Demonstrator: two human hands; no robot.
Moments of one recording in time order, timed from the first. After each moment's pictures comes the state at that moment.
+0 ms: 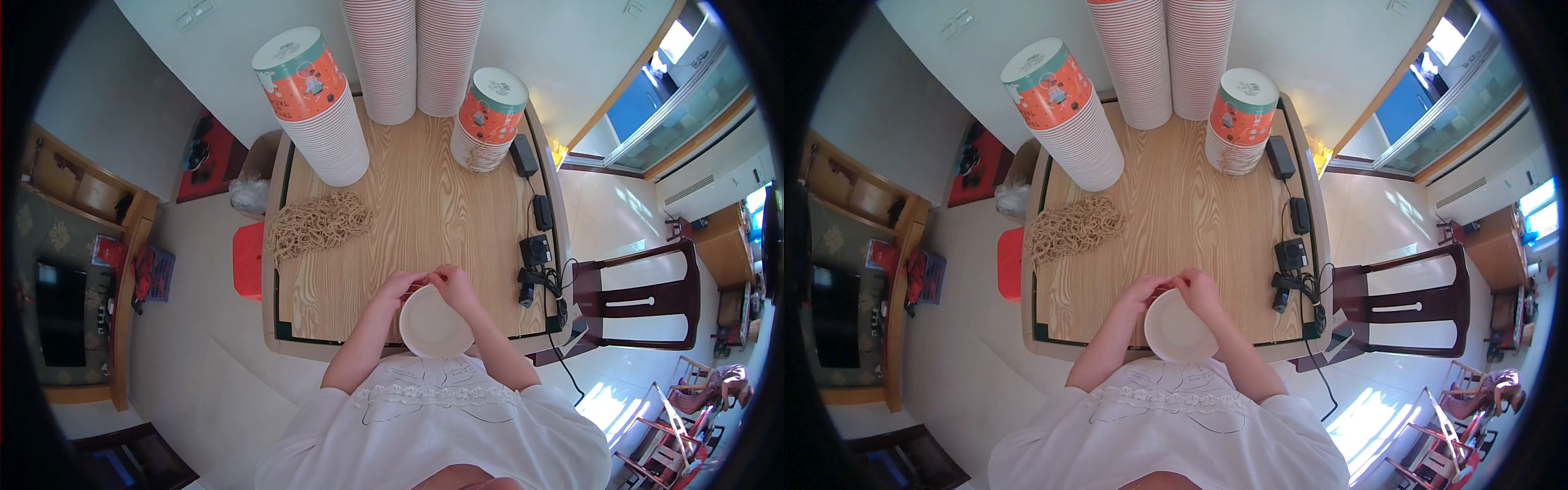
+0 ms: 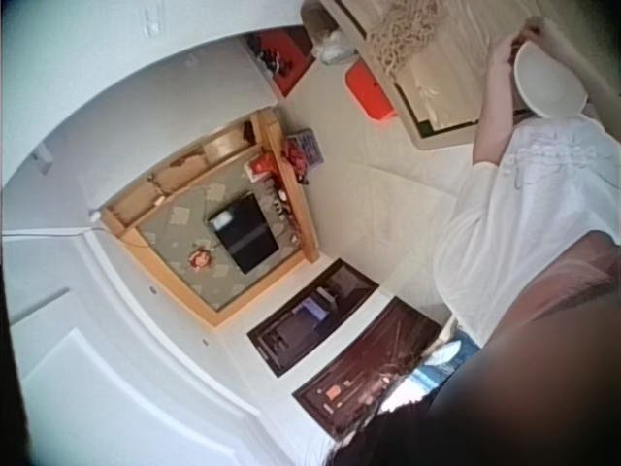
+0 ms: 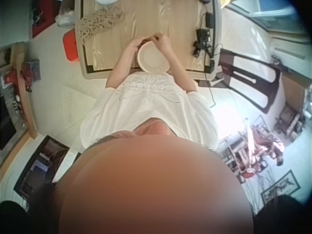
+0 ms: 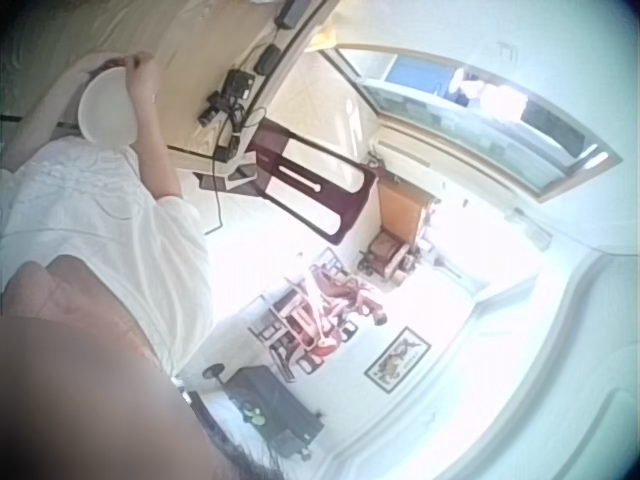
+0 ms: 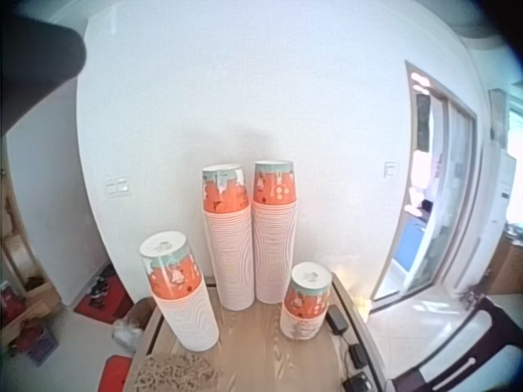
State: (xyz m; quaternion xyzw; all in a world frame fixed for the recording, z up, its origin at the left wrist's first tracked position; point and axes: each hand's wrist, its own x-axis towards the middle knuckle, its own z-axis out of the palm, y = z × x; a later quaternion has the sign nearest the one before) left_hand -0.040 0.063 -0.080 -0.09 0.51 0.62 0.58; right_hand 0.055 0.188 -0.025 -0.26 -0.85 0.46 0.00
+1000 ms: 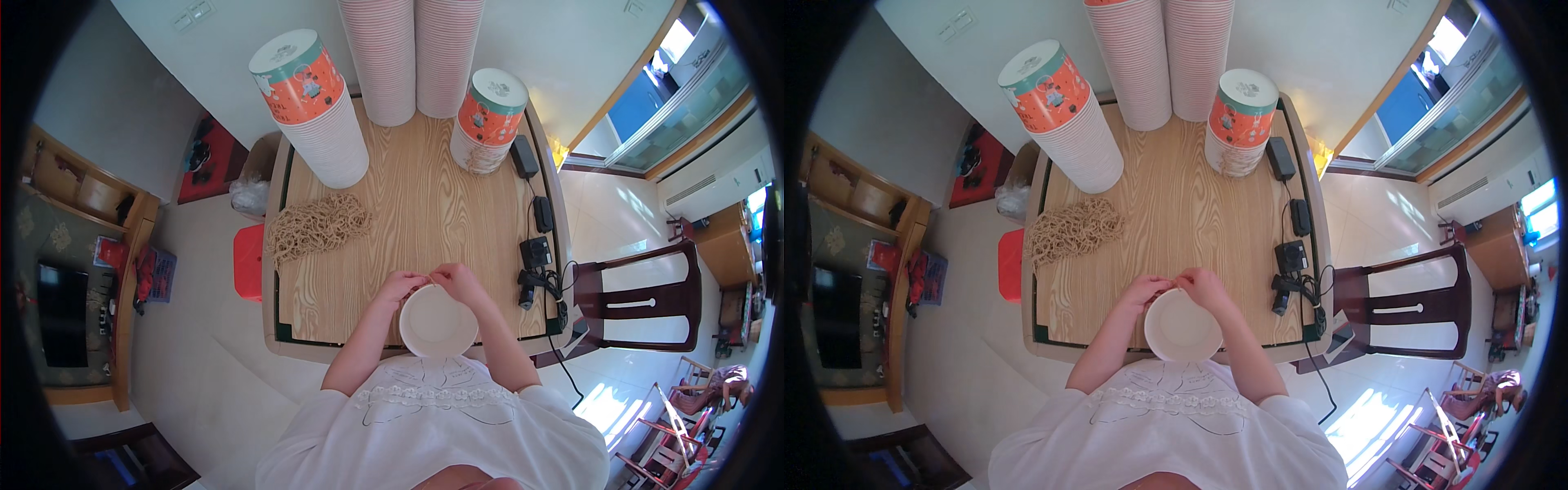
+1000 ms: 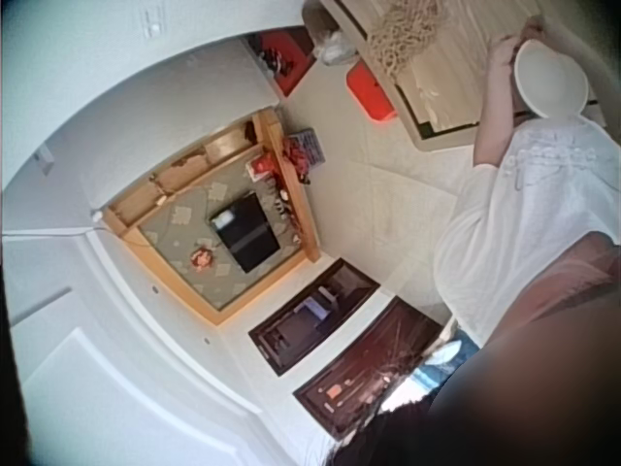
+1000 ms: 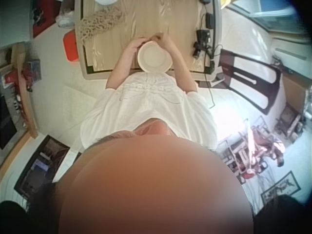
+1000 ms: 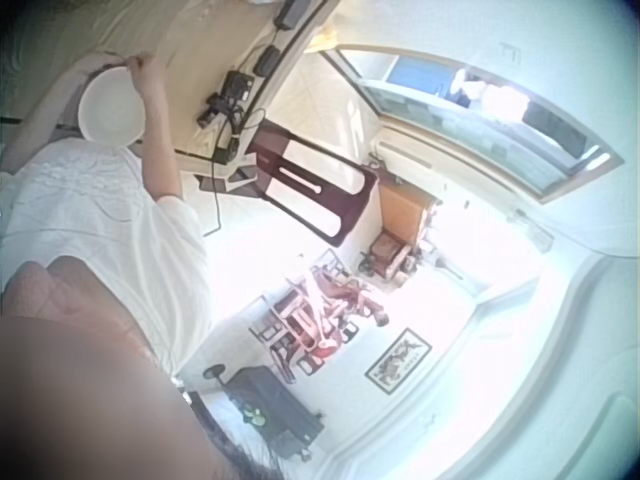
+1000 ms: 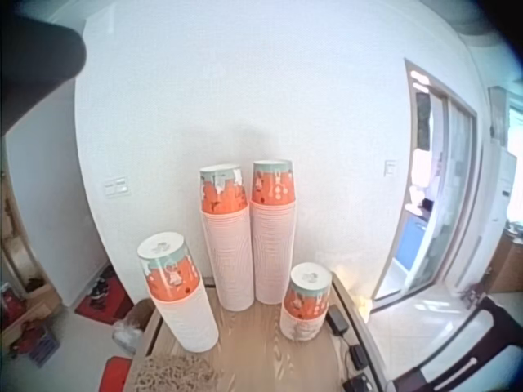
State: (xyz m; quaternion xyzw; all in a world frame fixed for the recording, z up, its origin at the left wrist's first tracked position) left_hand -0.040 0.066 -0.071 -0.04 0.59 0.59 0.55; right_hand 0.049 0.209 -0.004 -0.20 -0.85 0.47 -0.08
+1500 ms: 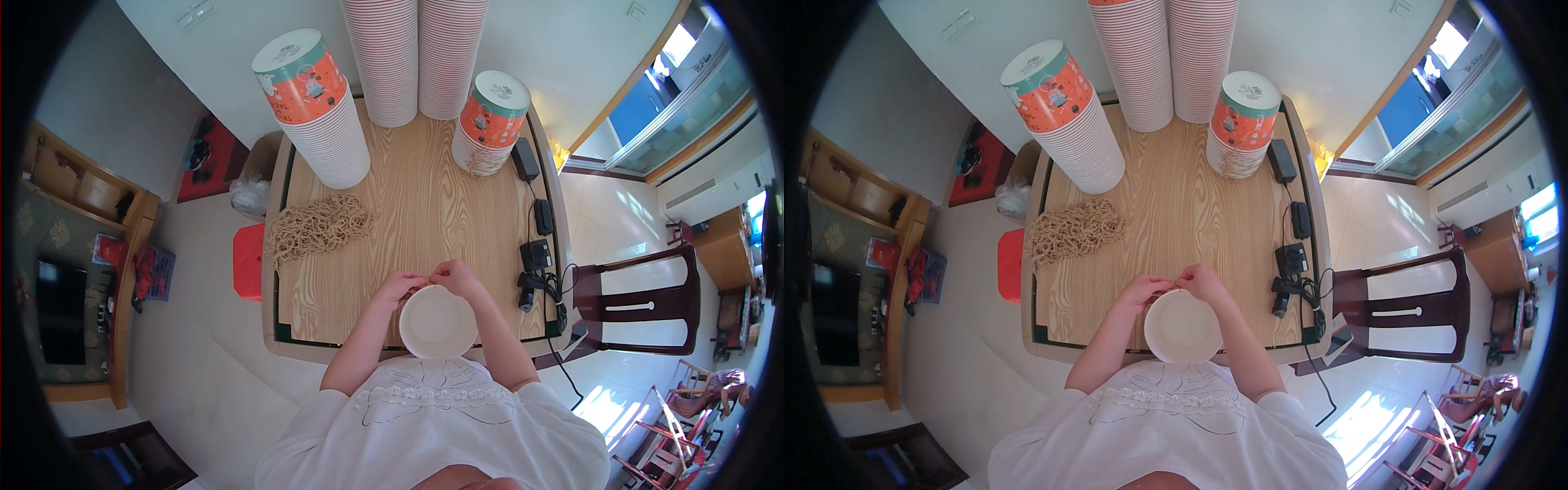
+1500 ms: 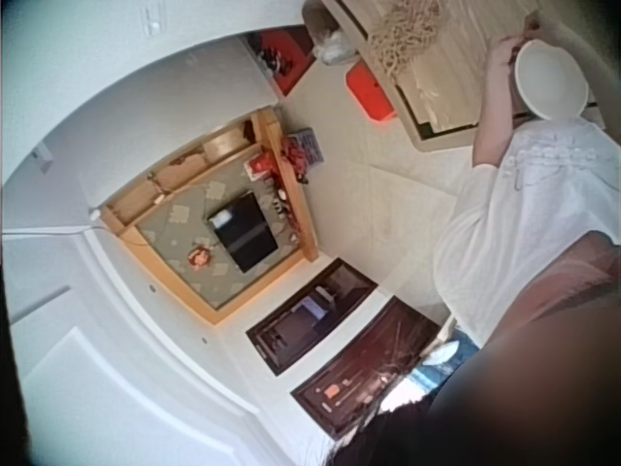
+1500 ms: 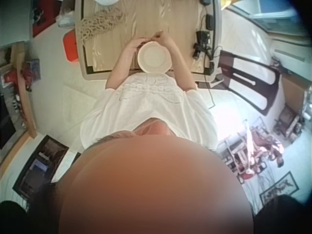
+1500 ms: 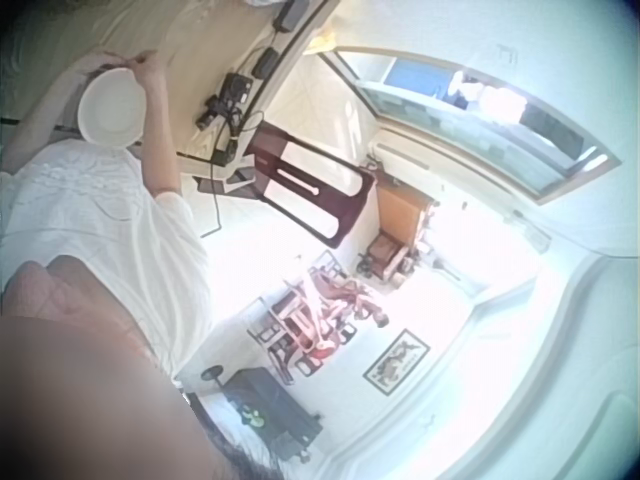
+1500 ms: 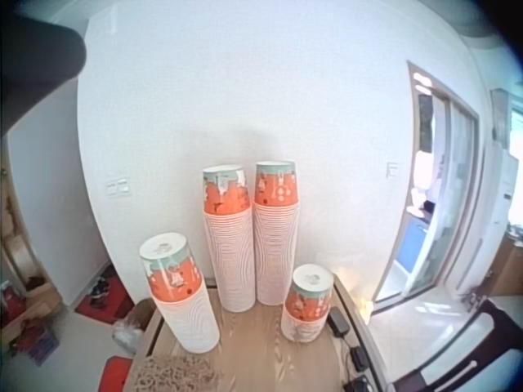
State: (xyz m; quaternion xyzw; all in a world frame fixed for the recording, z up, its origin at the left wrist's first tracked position) left_hand -0.045 0.066 -0.070 -0.04 0.55 0.61 0.57; right_hand 0.033 0.221 -0.037 -0.25 -0.82 0.49 -0.15
